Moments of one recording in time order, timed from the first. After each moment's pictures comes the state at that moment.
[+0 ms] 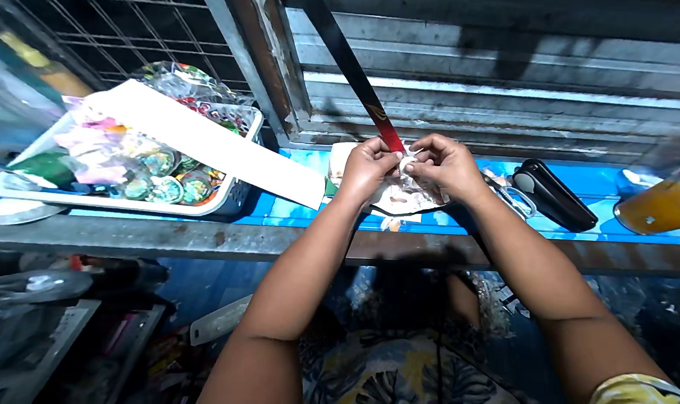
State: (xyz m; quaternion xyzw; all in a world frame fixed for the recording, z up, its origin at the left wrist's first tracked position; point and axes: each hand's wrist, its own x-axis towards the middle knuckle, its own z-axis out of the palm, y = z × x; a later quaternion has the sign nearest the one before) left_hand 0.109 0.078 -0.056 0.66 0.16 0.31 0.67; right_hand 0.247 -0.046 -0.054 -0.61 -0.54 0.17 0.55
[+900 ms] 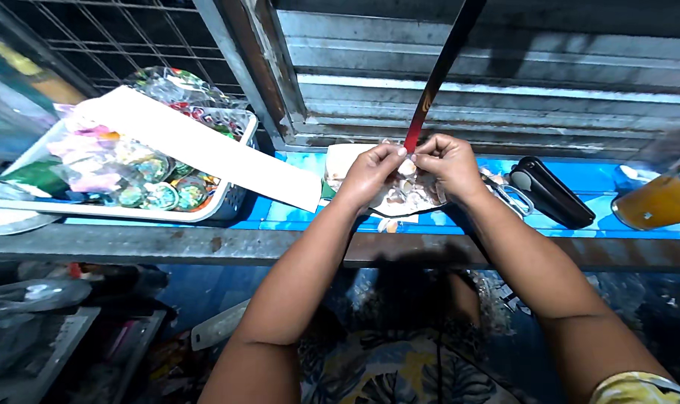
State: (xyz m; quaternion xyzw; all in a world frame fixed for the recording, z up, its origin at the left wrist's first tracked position) left_hand 0.106 0.073 -0.054 0.69 0.12 0.24 0.67; right_hand 0.245 -0.043 -0.056 -0.60 -0.46 0.17 0.63
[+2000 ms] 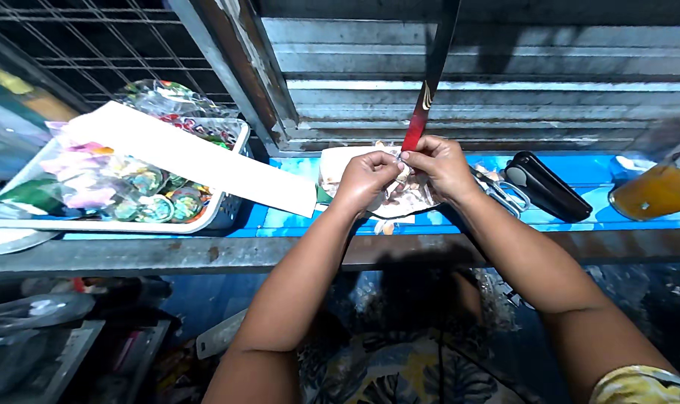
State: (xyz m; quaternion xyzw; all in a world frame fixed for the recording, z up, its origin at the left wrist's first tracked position) left_hand 0.105 0.068 -0.054 0.70 0.15 0.23 0.66; right_hand 0.244 -0.039 -0.060 -0.57 -0.42 0.22 0.67
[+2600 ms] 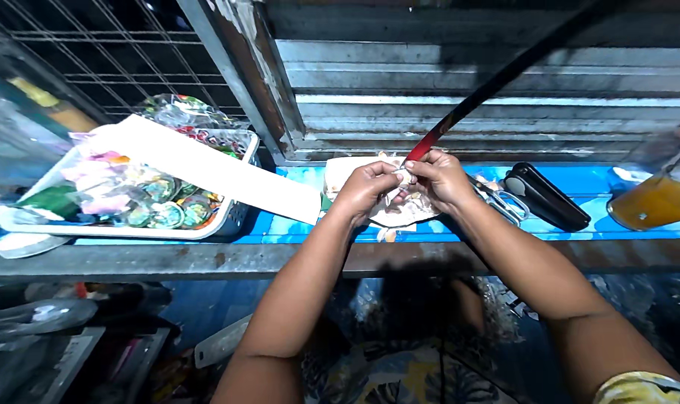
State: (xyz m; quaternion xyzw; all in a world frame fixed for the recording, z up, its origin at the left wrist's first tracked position) left_hand 0.101 0.072 -0.049 0.63 0.14 0.18 0.74; right_hand 0.241 -0.037 -0.061 -0.52 -0.31 0.33 0.73
